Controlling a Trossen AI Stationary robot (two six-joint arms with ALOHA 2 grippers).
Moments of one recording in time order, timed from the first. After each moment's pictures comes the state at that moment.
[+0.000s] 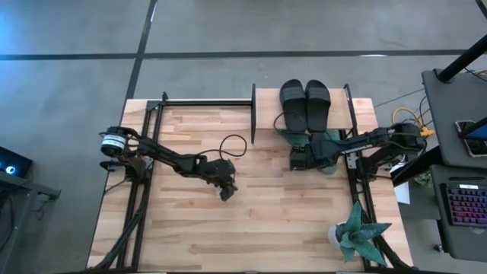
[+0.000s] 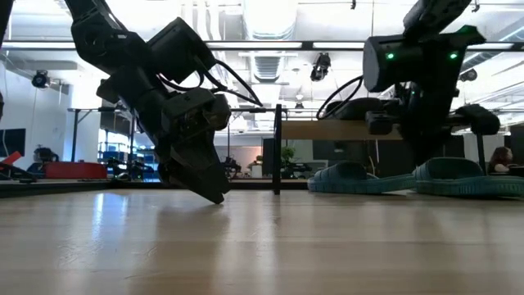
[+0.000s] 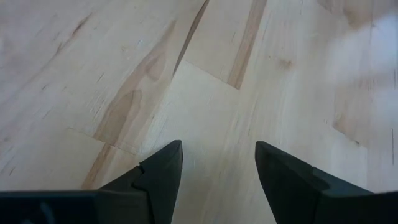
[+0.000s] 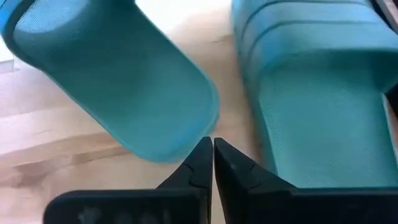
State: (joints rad) left arm -0.06 1.69 0.71 0.20 0.05 -0.57; right arm -0.01 1.49 0.78 -0.94 0.63 1.77
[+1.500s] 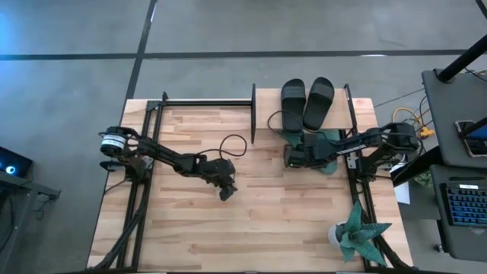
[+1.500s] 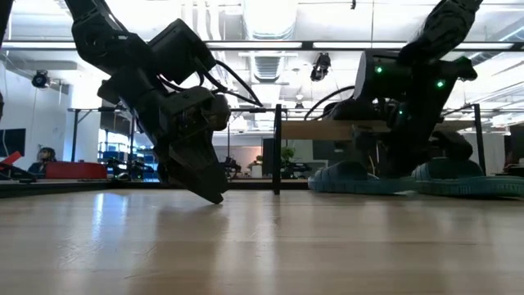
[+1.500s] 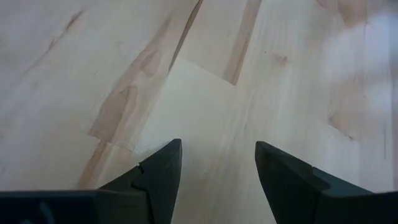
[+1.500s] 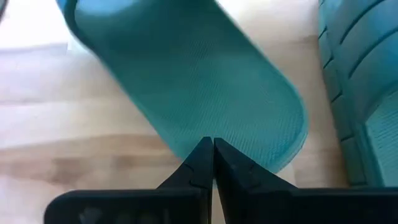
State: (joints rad) left arm -0.06 1.69 0.70 0.19 0.09 -0.57; right arm -0.06 1.54 0.68 -0.53 0.69 1.52
